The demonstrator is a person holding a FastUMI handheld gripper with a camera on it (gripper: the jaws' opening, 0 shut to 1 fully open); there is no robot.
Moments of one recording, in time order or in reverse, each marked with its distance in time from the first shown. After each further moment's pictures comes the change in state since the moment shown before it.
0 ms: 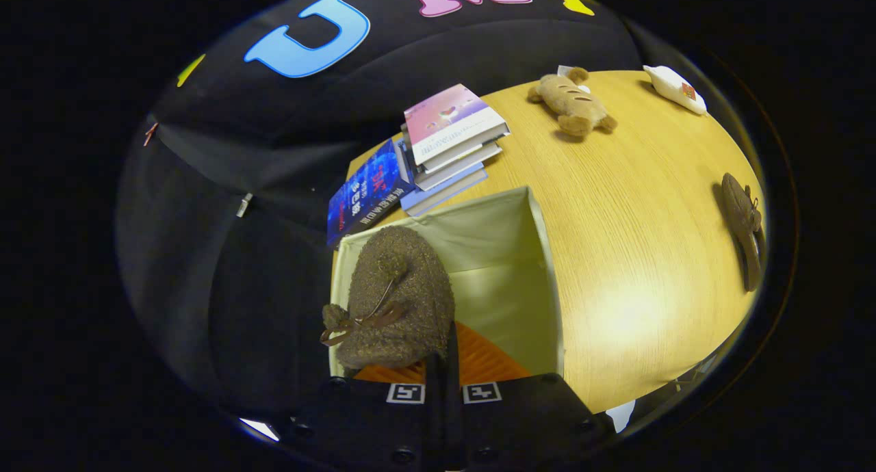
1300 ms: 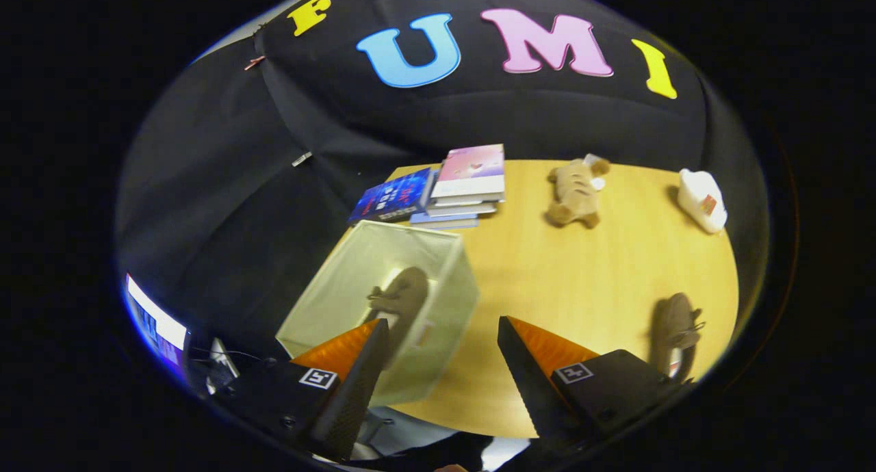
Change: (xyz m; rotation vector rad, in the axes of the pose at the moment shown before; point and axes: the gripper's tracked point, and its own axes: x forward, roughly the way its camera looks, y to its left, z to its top) arm -0.152 -0.125 0.055 -0.499 -0.175 0.090
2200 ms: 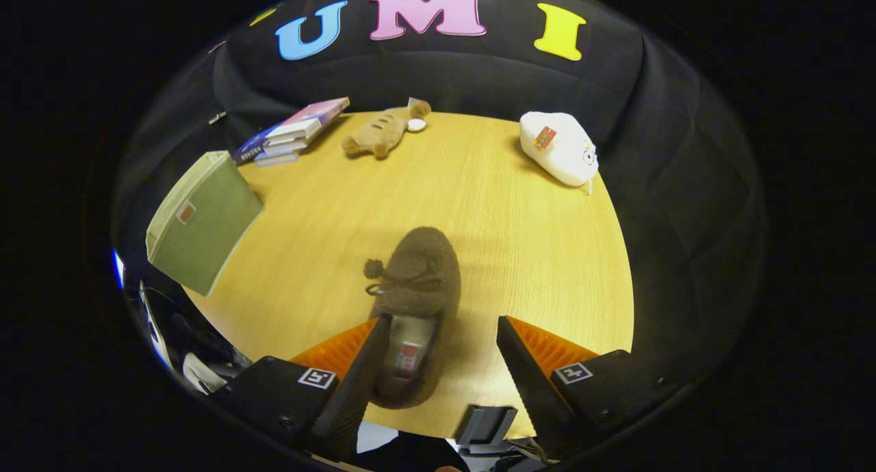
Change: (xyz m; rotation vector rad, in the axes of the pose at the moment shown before) arm -0.052 -0.349 -0.117 -0.090 0.188 -0.252
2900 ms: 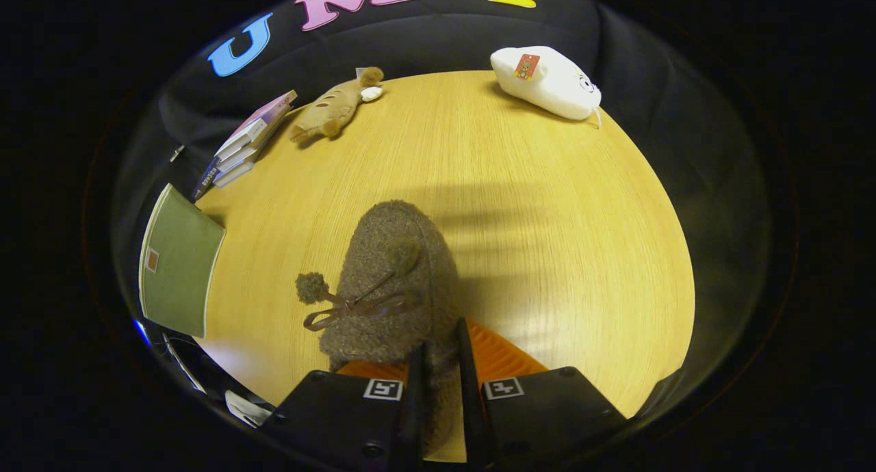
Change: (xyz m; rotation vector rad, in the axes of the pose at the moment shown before) arm 0.070 0.000 -0.011 0.243 0.090 -0.008
